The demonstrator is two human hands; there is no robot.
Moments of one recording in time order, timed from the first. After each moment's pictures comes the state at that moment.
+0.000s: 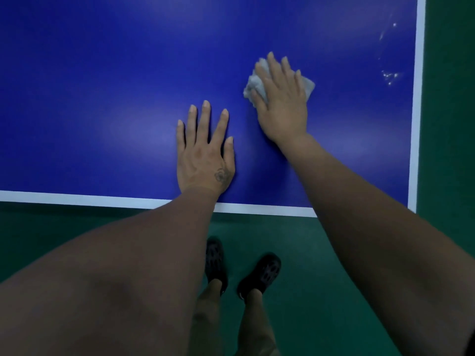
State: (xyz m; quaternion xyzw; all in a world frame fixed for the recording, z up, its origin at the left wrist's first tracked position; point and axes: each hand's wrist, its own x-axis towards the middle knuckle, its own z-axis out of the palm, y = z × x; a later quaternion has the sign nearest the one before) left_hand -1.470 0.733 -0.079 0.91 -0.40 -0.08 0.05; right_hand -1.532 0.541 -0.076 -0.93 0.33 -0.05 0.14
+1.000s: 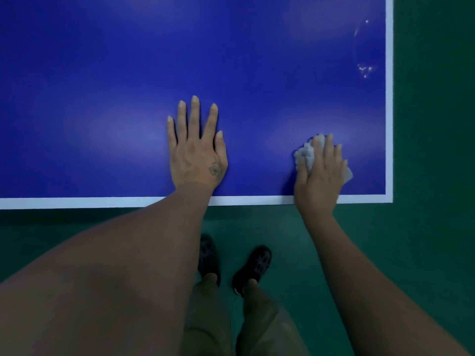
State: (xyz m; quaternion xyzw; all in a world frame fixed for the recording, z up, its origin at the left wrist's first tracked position) left_hand -1.470 0.735 -0.082 0.91 -0.40 -0.08 0.05; right_hand -1.695 0.630 -0.071 -0.80 0.58 -0.07 0.13
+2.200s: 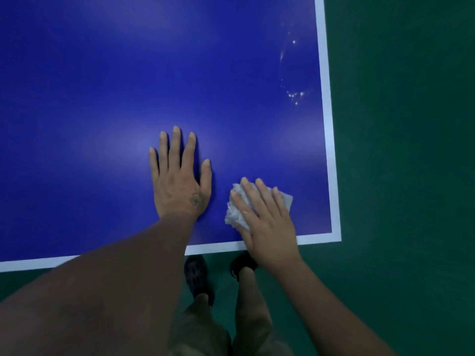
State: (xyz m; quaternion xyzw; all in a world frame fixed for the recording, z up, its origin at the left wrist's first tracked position) left_hand -1.550 0.616 -0.077 0.91 -0.41 -0.06 0.07; right_hand -1.769 0.573 -0.077 -0.94 0.30 -0.04 0.16
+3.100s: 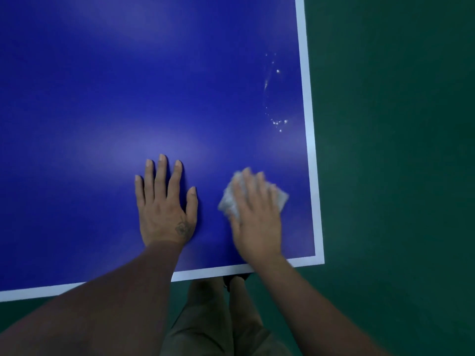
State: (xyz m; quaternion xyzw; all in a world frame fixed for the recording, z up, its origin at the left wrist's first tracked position) left_hand -1.550 0.614 -0.078 0.90 -0.42 -0.04 0.10; right_hand -1.728 0.524 -0.070 -0.90 0.41 0.00 0.16
